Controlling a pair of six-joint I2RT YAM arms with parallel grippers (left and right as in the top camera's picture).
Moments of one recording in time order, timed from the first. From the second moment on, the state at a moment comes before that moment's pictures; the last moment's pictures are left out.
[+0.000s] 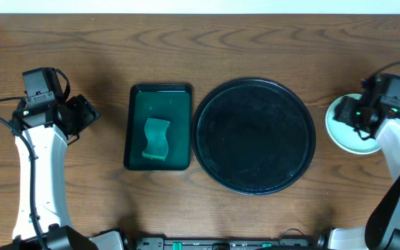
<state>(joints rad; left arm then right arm) 0.30 1.41 1.16 -0.91 -0.06 -0.42 -0.29 1.61 1.00 -0.46 -0.12 0.11</state>
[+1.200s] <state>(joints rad) 0.30 1.41 1.16 -0.91 -0.06 -0.42 -0.25 1.61 1.00 -0.46 -0.07 0.05</state>
